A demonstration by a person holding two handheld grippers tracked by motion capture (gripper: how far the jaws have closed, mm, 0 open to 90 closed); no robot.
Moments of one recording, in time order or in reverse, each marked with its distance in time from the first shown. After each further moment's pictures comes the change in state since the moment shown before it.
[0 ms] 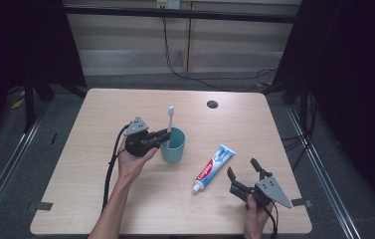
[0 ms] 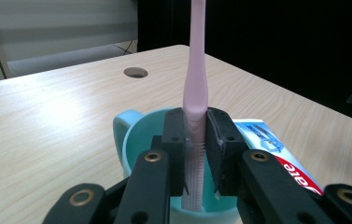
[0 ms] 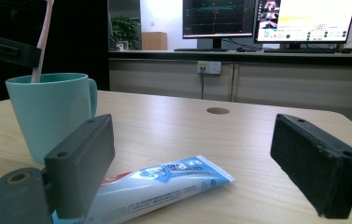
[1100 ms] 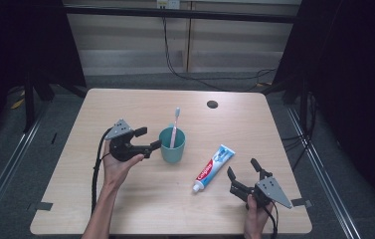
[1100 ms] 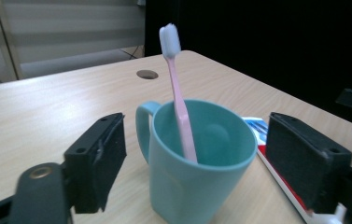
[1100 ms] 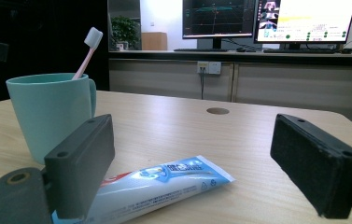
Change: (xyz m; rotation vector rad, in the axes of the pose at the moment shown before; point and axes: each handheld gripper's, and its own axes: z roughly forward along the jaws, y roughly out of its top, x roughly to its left) left arm 0.010 -0.008 -0.042 -0.031 0.007 -0.011; right arm 0.000 0.000 0.000 -0.001 0.000 -0.001
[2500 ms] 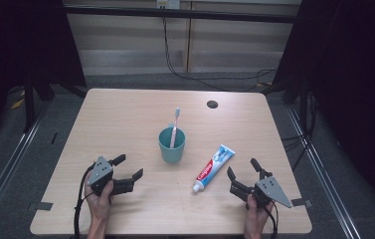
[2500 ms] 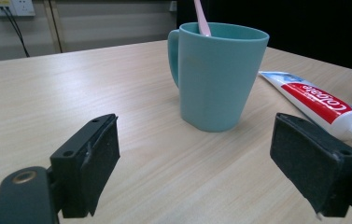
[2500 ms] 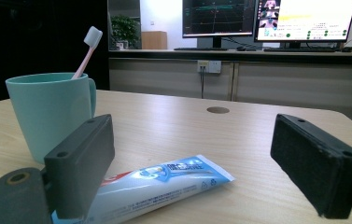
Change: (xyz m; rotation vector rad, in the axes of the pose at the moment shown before) left arm -0.016 -0.089 -0.058 -0.069 0.168 0.059; right arm 0.000 0.000 0.000 0.004 0.000 0.001
